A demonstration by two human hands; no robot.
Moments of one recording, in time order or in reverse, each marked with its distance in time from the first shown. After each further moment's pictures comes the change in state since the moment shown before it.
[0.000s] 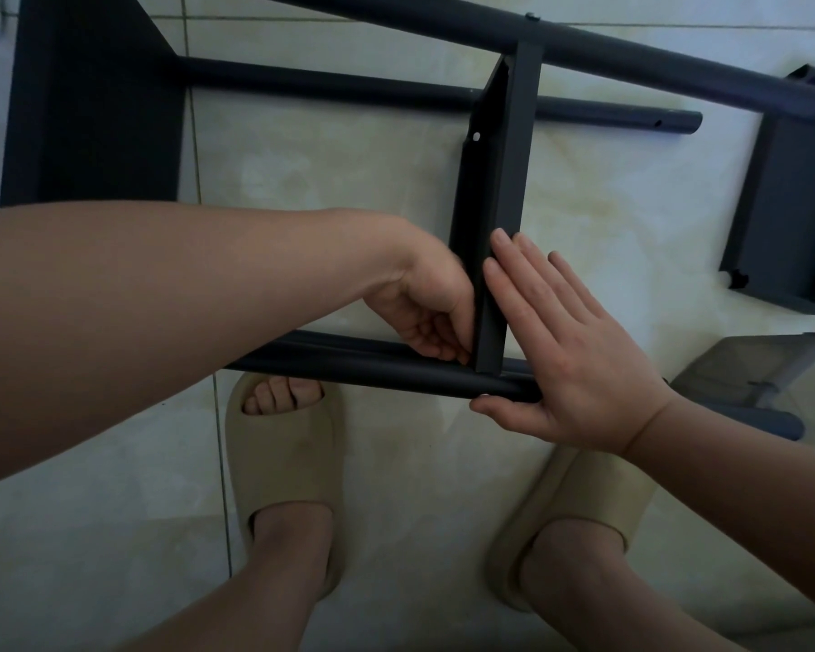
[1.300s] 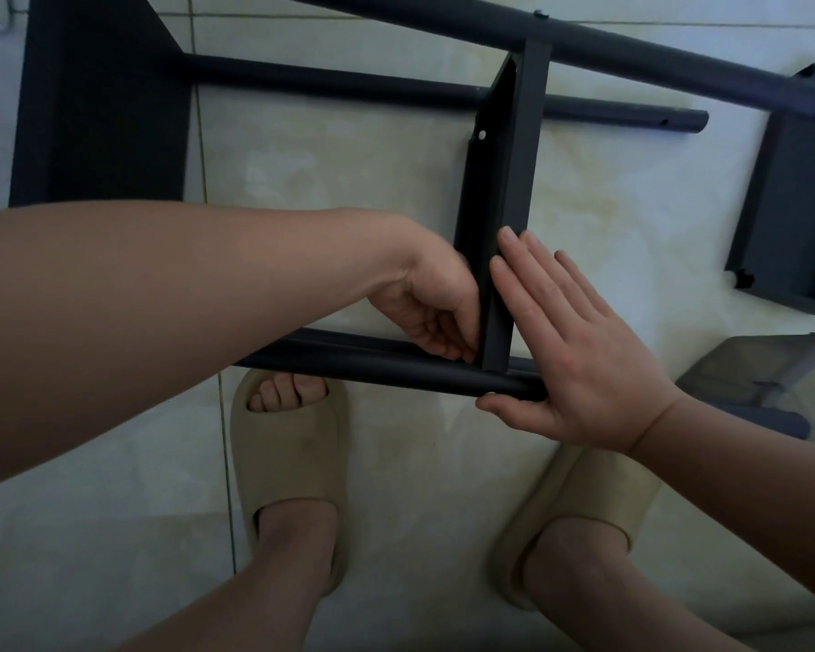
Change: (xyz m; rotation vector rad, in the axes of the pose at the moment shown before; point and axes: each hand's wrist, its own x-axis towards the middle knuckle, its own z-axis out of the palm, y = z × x) left_hand 0.001 -0.002 0.000 -0.015 0.010 0.023; right_hand 0.000 -0.001 -0.001 -0.006 -0.008 0.002
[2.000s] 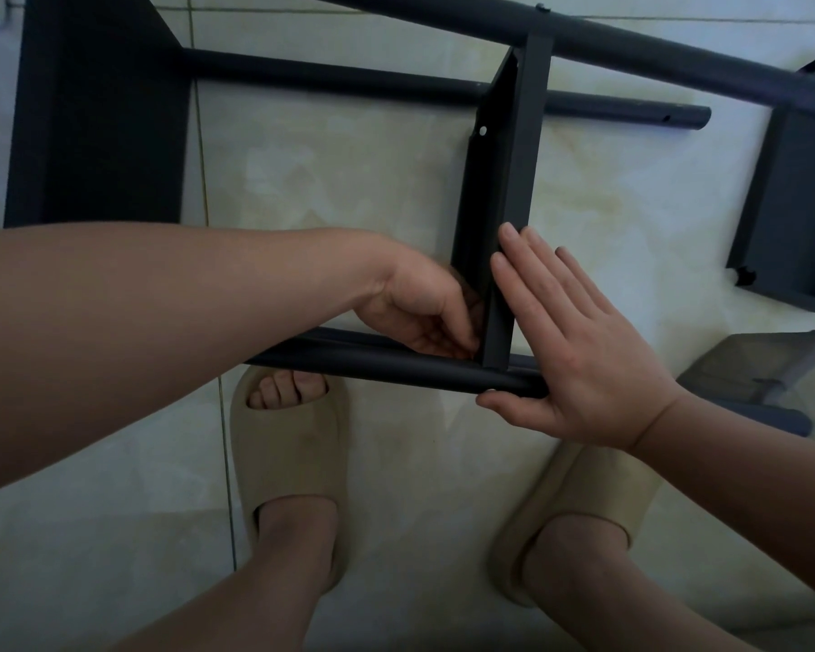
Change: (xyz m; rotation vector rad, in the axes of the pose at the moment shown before) left_hand 0.000 -0.020 0.004 -0.243 -0.123 0.122; right_hand 0.000 0.001 0.001 0.001 0.010 -0.010
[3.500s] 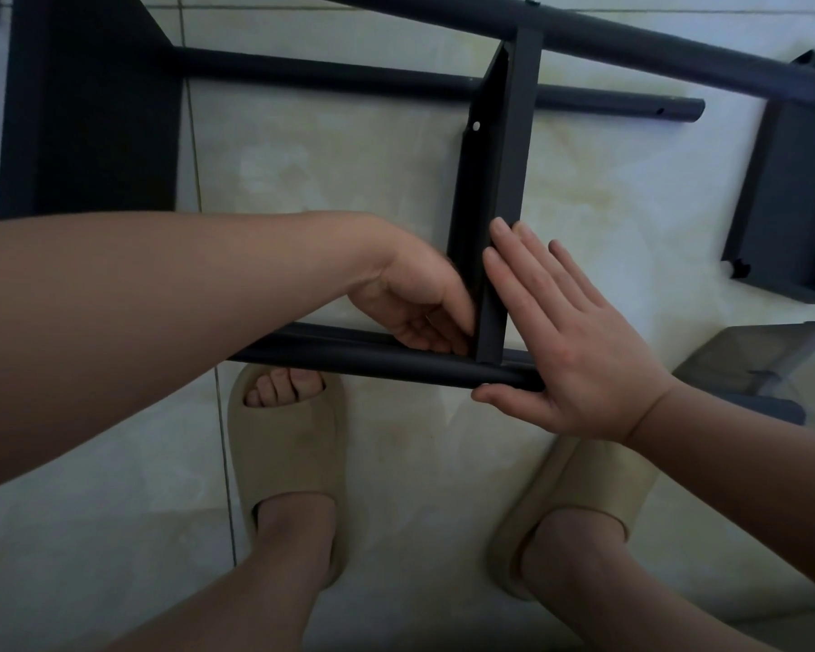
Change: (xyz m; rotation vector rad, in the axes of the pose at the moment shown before) left_hand -0.004 0.011 -0.002 0.188 0.058 -0.106; right_hand -0.001 0.002 0.000 0.027 -0.017 0.001
